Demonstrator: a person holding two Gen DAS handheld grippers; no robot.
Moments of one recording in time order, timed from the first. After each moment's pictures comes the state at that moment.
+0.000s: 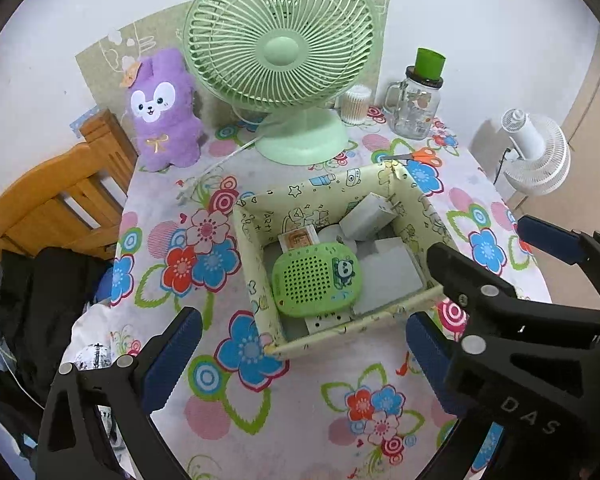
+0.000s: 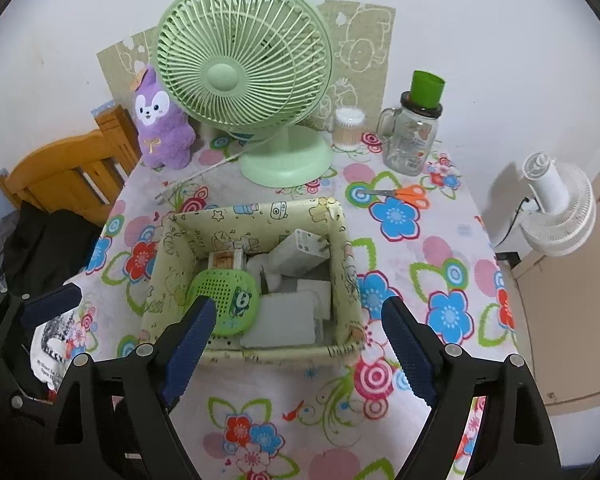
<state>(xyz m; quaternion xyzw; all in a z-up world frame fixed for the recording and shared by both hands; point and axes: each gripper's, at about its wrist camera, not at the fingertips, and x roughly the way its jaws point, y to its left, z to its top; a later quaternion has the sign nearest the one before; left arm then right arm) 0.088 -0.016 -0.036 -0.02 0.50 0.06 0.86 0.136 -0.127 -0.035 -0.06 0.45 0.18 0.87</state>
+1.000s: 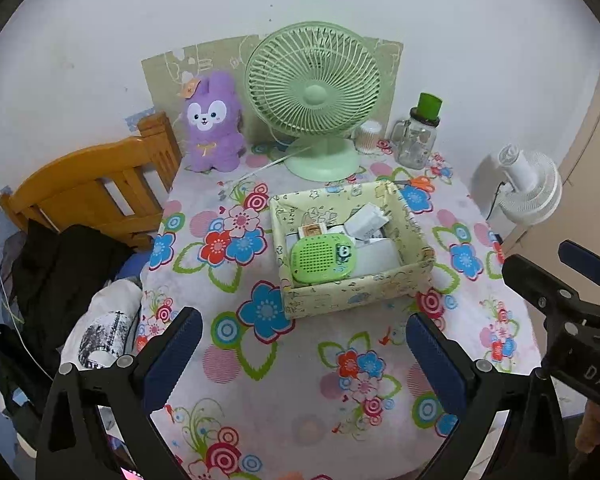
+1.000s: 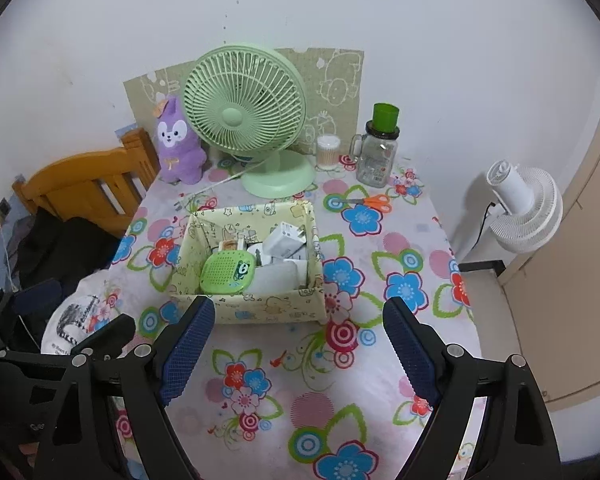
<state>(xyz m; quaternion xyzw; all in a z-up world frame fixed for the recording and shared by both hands) 0.000 -0.026 0.019 -0.06 0.45 0.10 0.88 0.051 -0.191 0.026 -0.05 0.41 0.19 0.89</state>
